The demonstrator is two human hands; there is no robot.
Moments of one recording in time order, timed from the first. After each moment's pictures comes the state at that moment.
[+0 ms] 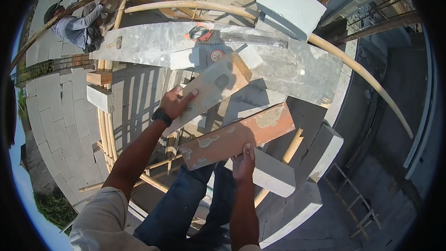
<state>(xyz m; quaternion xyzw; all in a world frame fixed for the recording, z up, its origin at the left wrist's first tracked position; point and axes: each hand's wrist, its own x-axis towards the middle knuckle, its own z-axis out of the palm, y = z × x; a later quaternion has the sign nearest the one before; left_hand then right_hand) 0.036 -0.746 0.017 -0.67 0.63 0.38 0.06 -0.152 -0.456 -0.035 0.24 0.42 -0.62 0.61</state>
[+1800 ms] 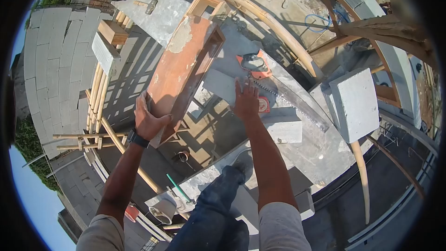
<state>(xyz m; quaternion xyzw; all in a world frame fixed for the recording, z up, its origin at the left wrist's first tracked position) 0.202 -0.840 0.025 -0.83 0.53 0.15 -0.07 -0.070 -0.910 -0.213 -0.81 0.54 -0.08 0.21</state>
